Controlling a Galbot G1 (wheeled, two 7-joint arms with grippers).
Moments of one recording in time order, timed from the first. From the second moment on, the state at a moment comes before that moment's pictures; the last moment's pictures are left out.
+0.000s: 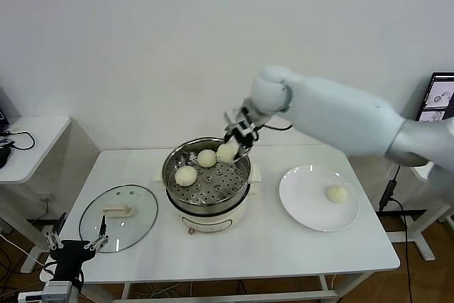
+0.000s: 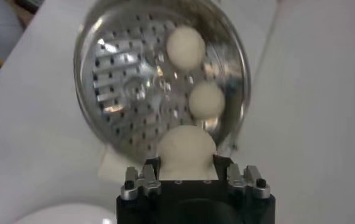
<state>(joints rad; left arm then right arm) 1.74 -1.31 -0.82 -2.18 0.03 0.12 -0.10 0.51 1.17 -1.11 1.28 0.14 -0.20 -1.07</state>
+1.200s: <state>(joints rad) 1.74 -1.32 -0.83 -2.17 0.01 0.11 -0.10 0.46 1.28 -1.24 1.32 -0.03 0.13 -0.98</state>
